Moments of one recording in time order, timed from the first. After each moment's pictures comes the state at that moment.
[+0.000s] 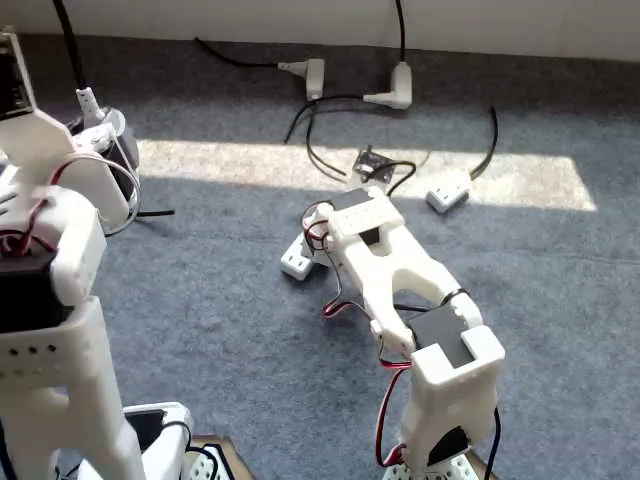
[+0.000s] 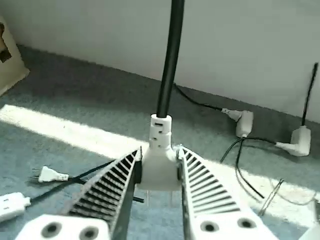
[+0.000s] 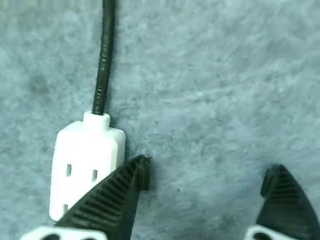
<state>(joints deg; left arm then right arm) -13.3 -40.2 3.9 71.0 9.8 -28.3 17.3 12.3 58.8 -40.7</state>
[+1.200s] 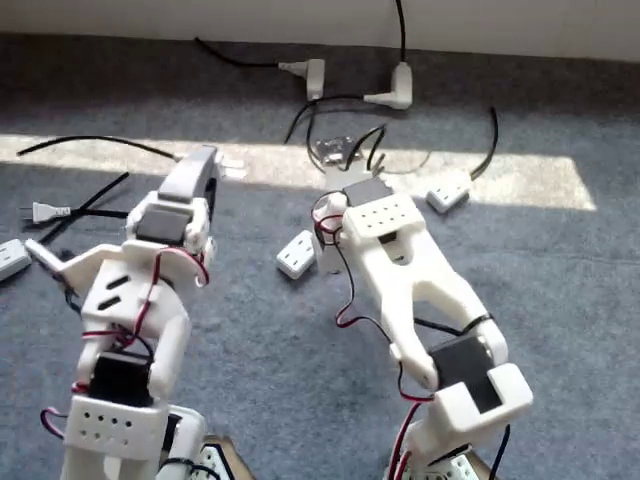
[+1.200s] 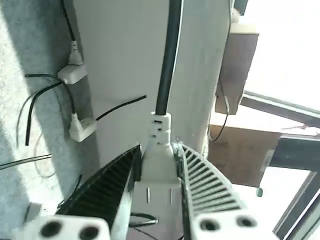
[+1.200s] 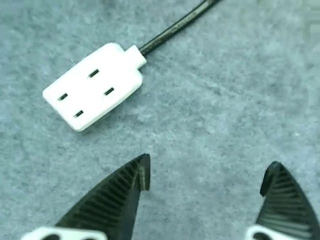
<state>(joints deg) 4.6 -75.3 63.4 24.6 93.1 -28.2 4.6 12.5 71.8 -4.7</state>
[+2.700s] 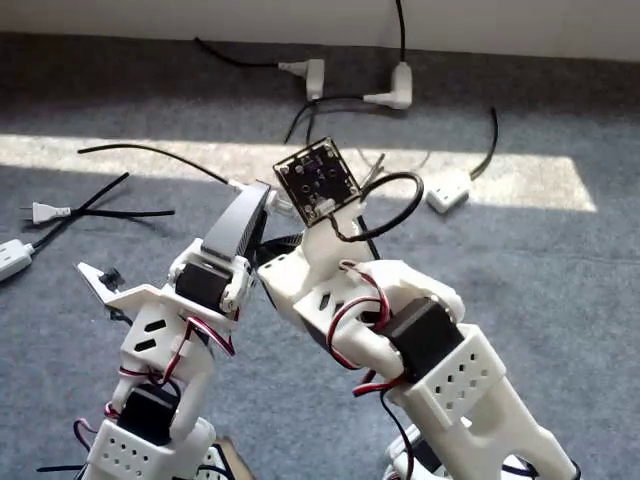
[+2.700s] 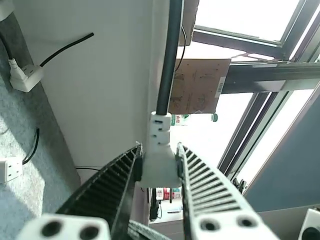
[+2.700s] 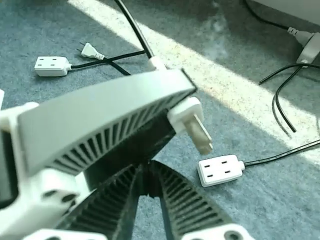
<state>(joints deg) 18.3 -99.6 87.3 9.5 91.5 -44.6 -43.6 23.6 63.2 -3.5</state>
